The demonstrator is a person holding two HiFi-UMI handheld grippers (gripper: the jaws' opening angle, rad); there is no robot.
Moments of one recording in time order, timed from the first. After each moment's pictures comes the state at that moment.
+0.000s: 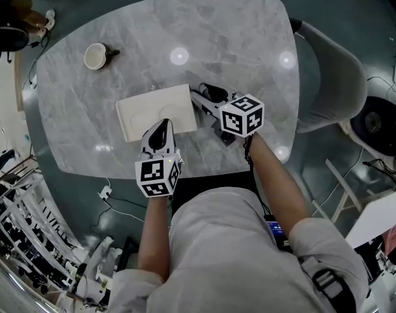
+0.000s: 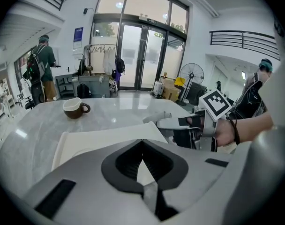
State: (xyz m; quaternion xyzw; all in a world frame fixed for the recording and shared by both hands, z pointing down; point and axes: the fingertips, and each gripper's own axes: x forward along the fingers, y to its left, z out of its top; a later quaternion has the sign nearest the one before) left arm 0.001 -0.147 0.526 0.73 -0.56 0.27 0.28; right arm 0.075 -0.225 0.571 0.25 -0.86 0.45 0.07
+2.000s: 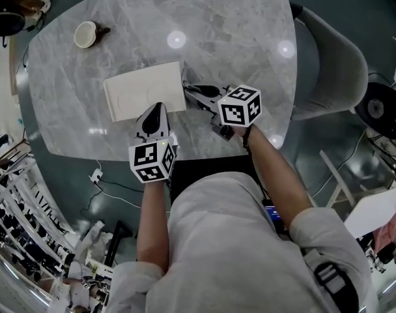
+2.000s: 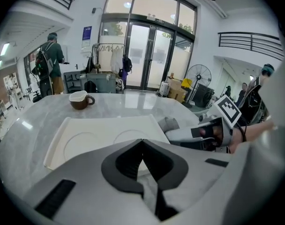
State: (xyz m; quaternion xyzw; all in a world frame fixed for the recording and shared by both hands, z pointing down) left arm 0.010 -0.125 0.539 0.70 -0.60 0.25 0.30; right arm 0.072 -0.161 0.573 0.14 -0.86 0.50 0.07
